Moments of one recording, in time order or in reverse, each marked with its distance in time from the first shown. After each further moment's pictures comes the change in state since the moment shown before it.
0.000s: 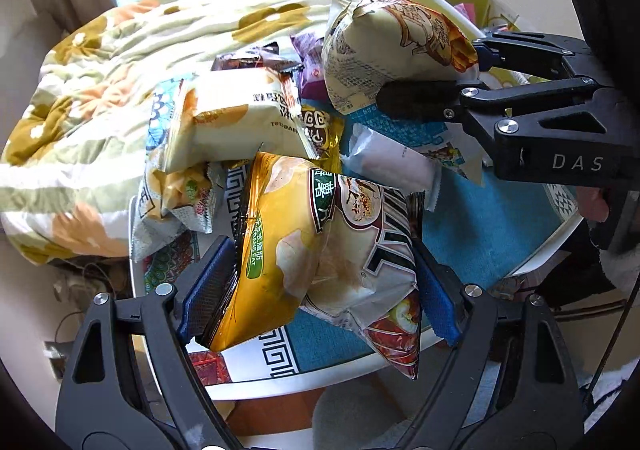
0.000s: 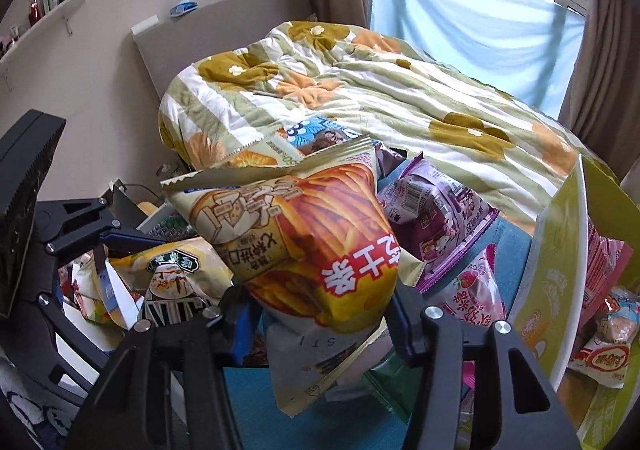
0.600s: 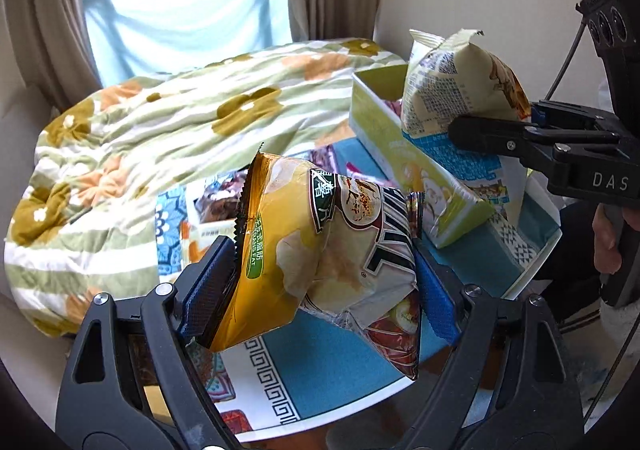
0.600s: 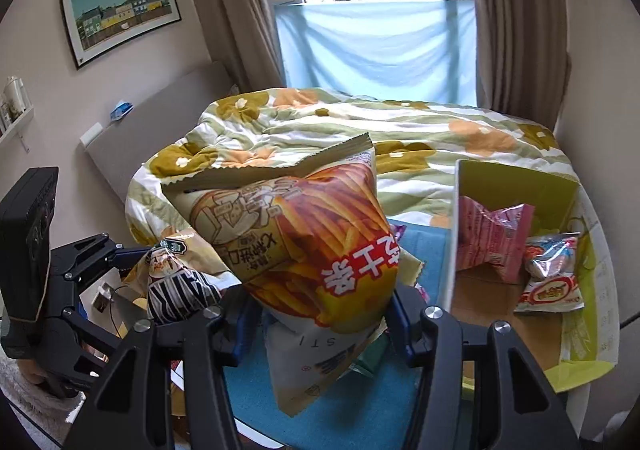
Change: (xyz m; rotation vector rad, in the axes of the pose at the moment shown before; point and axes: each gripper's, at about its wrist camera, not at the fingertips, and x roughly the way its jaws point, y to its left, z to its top) left arm -0.078 -0.035 0.071 0.125 -0.220 -0.047; right arm -0.126 -0.028 0.009 0.311 -0.177 -0.162
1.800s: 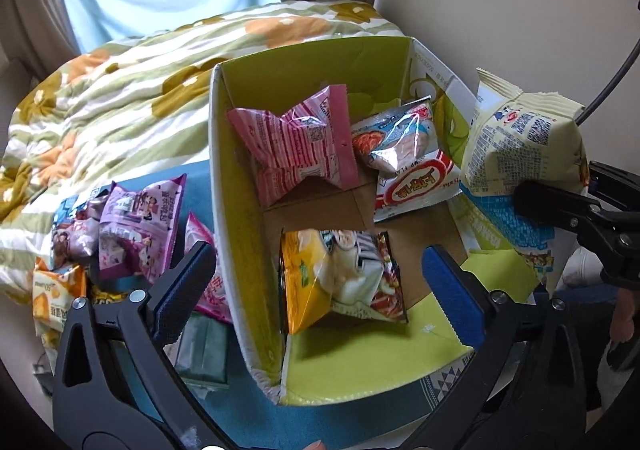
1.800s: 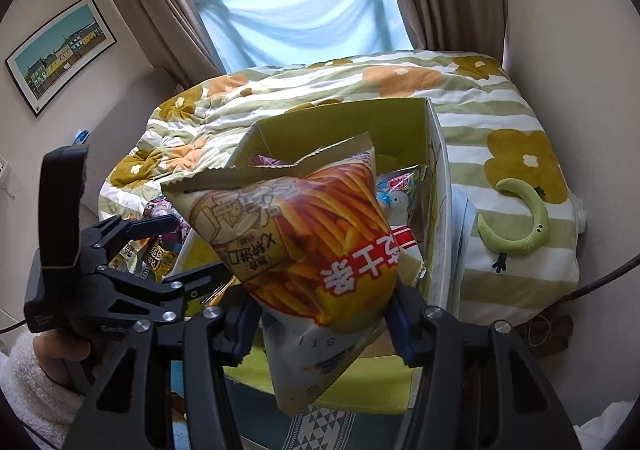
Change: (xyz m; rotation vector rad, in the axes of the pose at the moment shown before) left arm 0.167 -0.189 0.103 -0.123 0.175 0.045; right arm -0.030 -0.272 -0.027 0.154 0.145 0.013
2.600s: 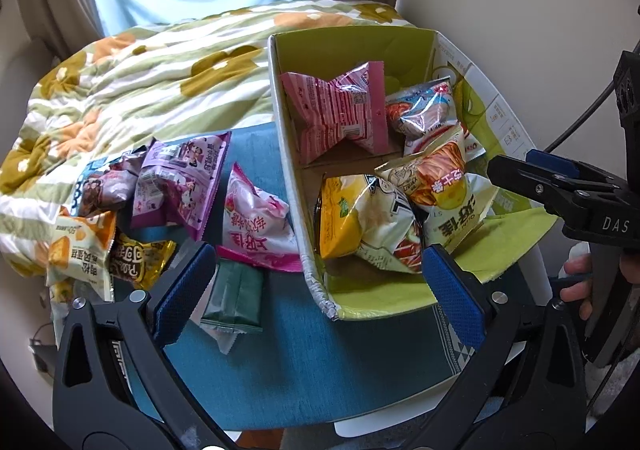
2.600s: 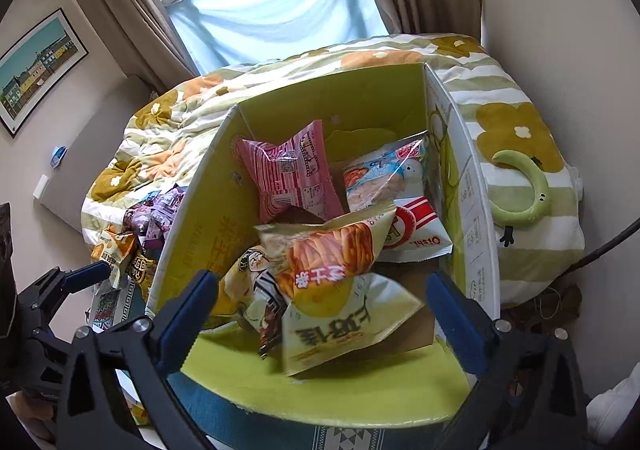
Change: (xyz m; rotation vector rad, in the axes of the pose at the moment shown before) left arm -0.030 0.031 -0.048 -0.054 -0.007 0.034; right arm 0.033 0.010 -0.015 0.106 -0.005 -0.058
